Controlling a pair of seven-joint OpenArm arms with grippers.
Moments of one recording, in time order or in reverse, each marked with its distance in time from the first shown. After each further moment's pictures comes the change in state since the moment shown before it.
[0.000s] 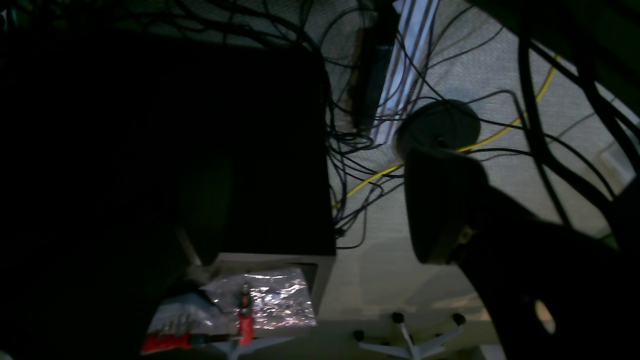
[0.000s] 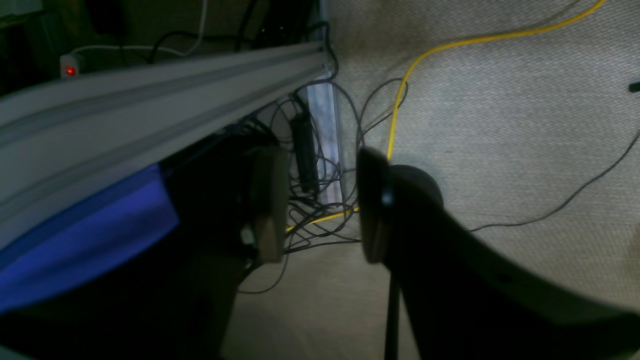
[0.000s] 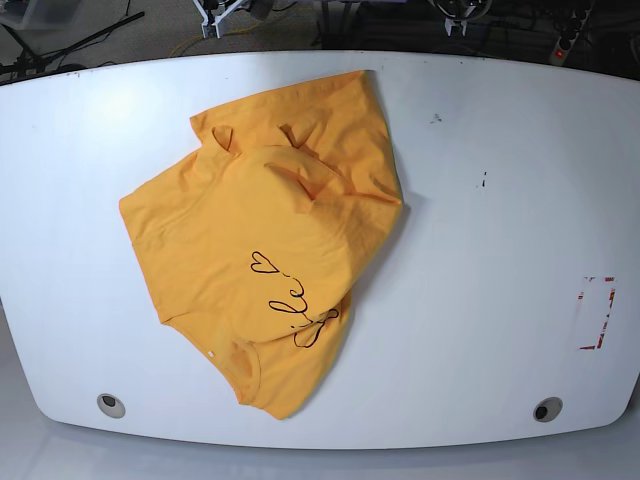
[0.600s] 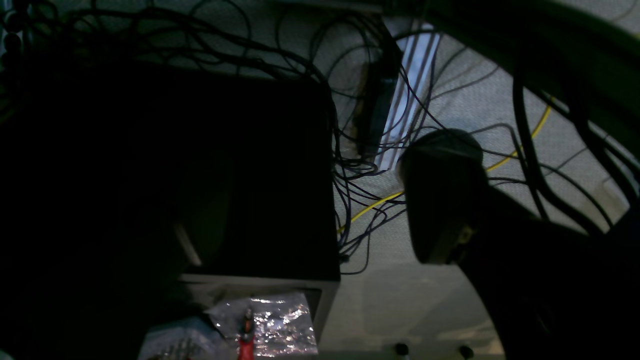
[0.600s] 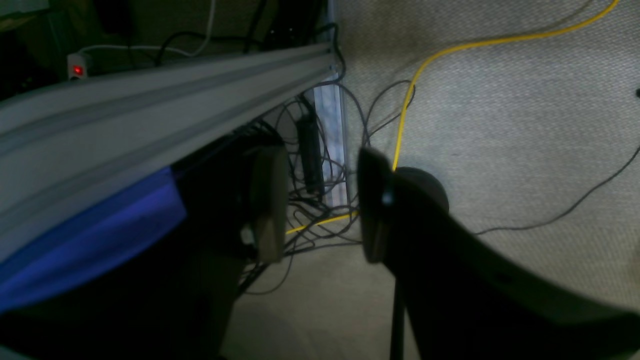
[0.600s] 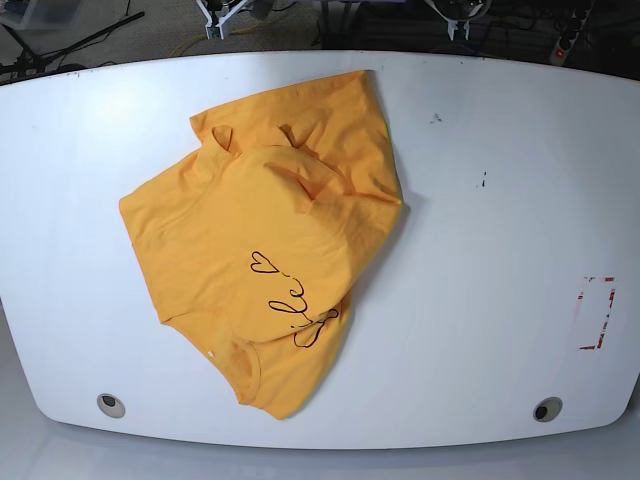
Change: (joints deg) left arm 0.3 0.2 -0.2 0.7 -0.2 0.4 -4.9; right arm 0.1 -0.6 0.0 0.2 -0.3 0.0 -0.2
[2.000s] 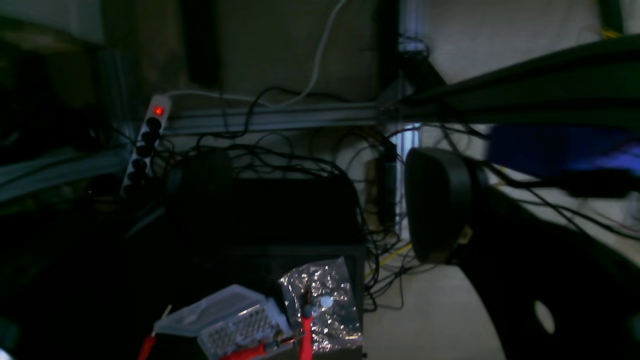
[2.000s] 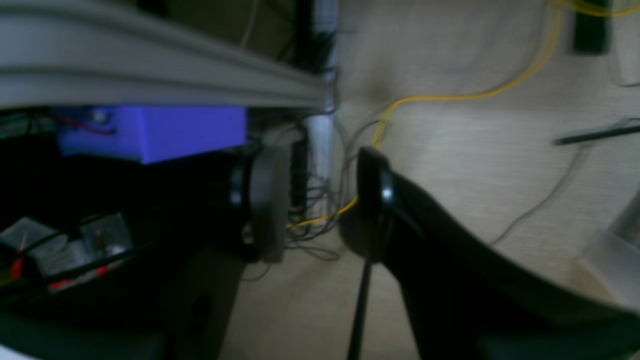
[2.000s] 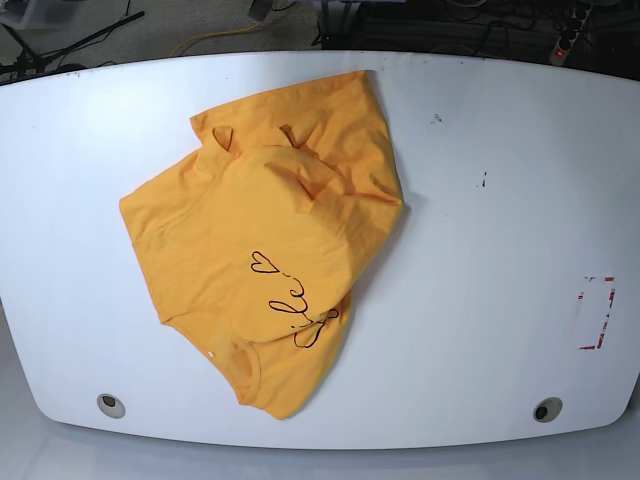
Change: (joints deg) left arm 56.5 0.0 -5.6 86.2 0.0 -0.7 1.1; right arm -44.8 2.2 -8.9 64.0 22.9 -0.2 -7.8
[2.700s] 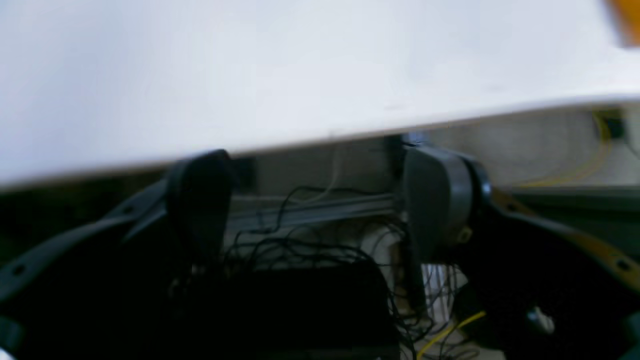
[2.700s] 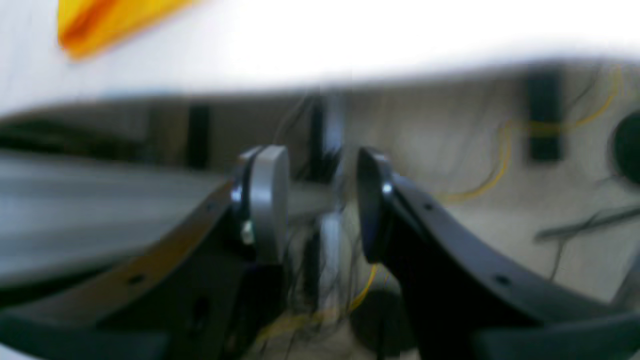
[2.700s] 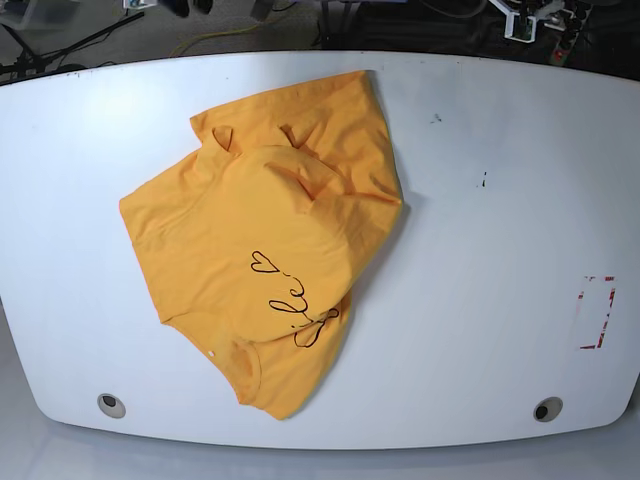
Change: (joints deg) left arm -2.6 -4.0 -3.0 18.0 -1.6 -0.6 7.3; right arm -7.8 0.2 5.6 26.2 13.2 -0.1 -0.9
